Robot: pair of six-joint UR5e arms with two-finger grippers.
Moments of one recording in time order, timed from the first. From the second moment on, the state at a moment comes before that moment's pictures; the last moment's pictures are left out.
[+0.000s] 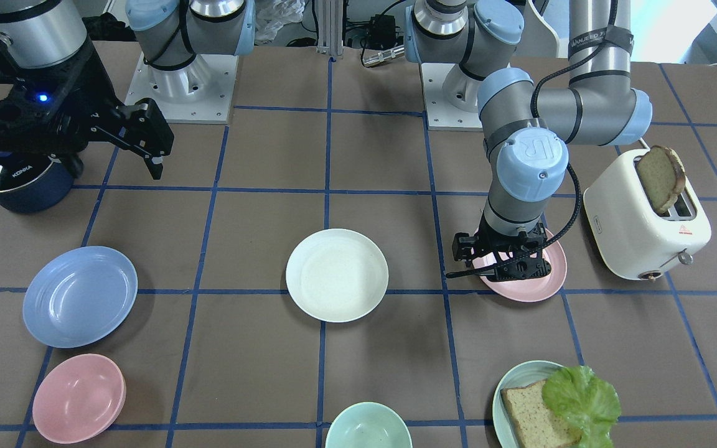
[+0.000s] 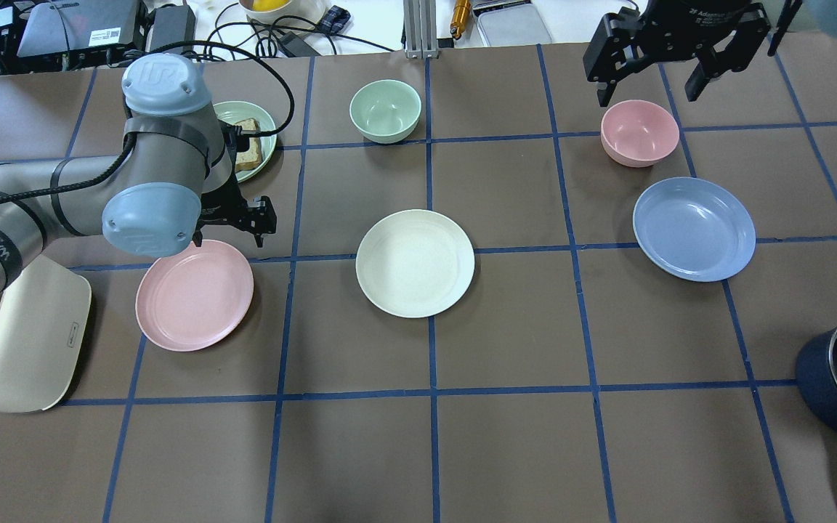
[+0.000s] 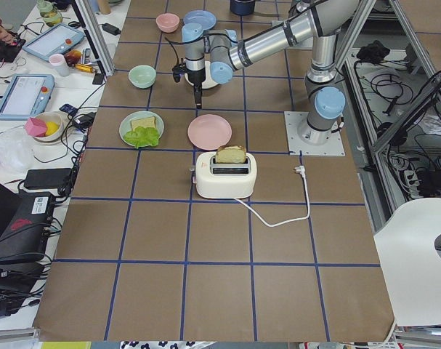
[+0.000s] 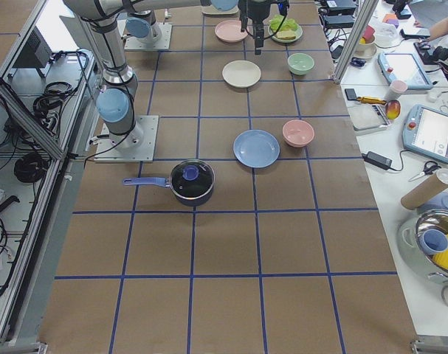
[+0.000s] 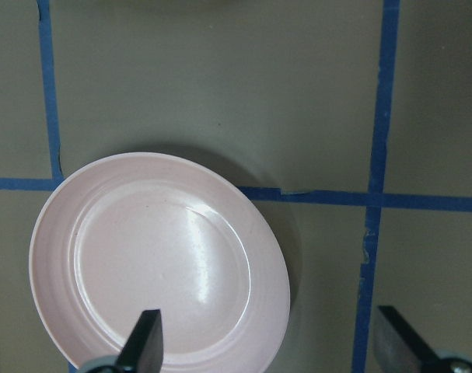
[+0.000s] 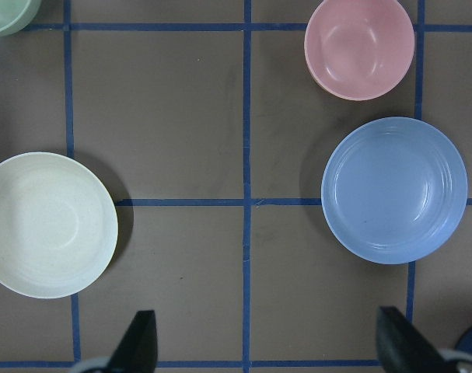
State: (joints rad) left arm -1.55 -1.84 -1.86 -1.05 1.75 -0.04; right arm 1.57 -1.48 1.38 -1.55 -1.58 -0.01
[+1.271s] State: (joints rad) left arm -1.56 -1.91 -1.98 -0.85 1.79 -0.03; right arm 1.57 -1.48 1.38 -1.55 -1.58 -0.01
